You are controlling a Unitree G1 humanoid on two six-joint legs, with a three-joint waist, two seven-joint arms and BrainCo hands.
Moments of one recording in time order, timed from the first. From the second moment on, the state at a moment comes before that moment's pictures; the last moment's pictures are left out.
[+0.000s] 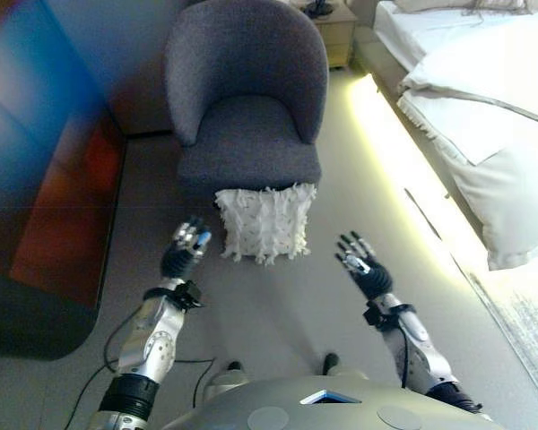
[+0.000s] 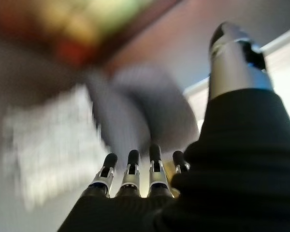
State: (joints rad) left arm 0.16 0.36 -0.11 0.20 -0.52 -0.16 0.20; right arm 0.19 -0.36 0.25 0.27 0.55 -0.21 -0.04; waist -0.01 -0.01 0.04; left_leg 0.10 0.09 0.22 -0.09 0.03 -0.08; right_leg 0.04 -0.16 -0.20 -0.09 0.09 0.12
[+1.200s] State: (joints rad) left arm 0.23 0.41 -0.06 0.25 -0.69 -0.18 0.03; right arm 0.32 -0.29 0.16 0.25 0.67 -0.19 0.02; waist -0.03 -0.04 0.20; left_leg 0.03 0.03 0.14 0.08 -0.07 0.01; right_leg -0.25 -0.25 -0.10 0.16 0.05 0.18
